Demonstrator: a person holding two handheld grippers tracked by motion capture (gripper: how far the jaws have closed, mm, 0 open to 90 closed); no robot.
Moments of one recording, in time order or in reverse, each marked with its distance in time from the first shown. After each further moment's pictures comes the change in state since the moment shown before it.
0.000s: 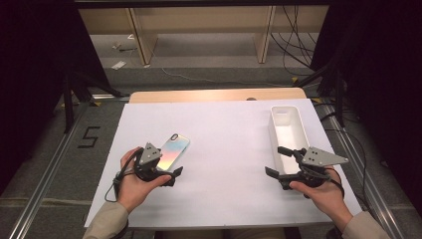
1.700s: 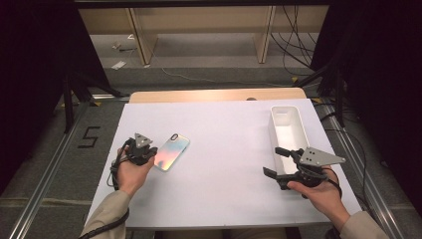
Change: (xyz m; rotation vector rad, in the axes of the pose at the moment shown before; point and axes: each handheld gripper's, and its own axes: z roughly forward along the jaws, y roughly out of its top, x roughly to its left) left arm 0.053 -0.004 0.021 0.166 0.252 -0.096; right arm 0.002 -0.001 0.005 0.005 0.009 0.006
